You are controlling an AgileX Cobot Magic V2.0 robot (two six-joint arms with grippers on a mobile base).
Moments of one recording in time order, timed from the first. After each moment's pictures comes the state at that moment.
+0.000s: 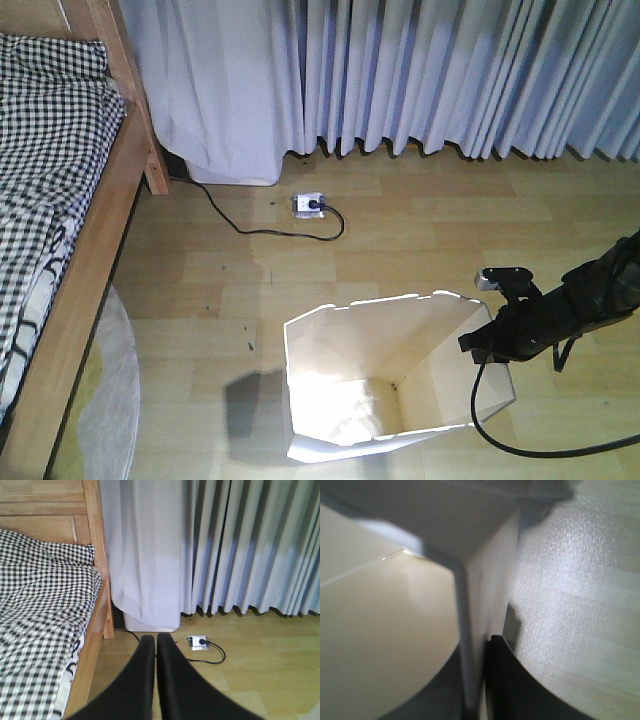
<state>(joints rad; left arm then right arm) 0.00 -0.01 0.03 -0.02 0.27 -0.02 -0.14 2.38 -0.93 1.23 0.38 -1.54</state>
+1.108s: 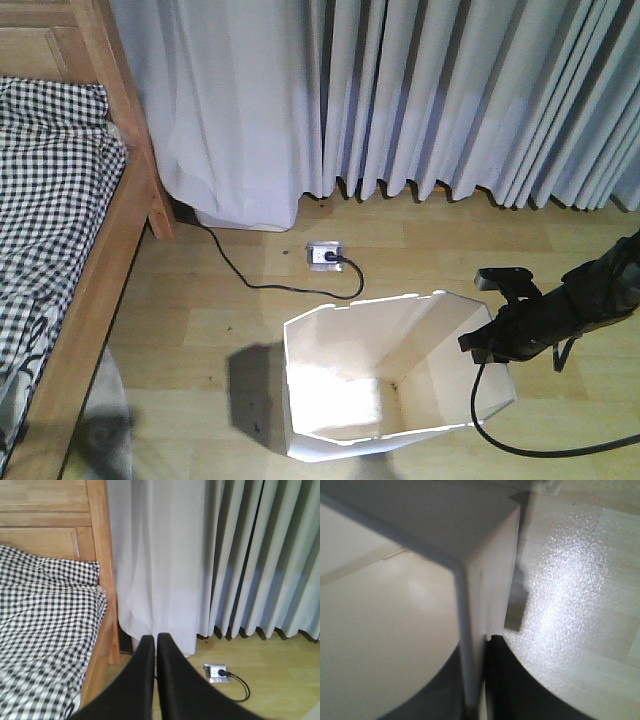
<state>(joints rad) 0.00 -0.01 0.03 -0.02 0.27 -0.02 -0.14 2.38 -0.93 1.23 0.38 -1.54</state>
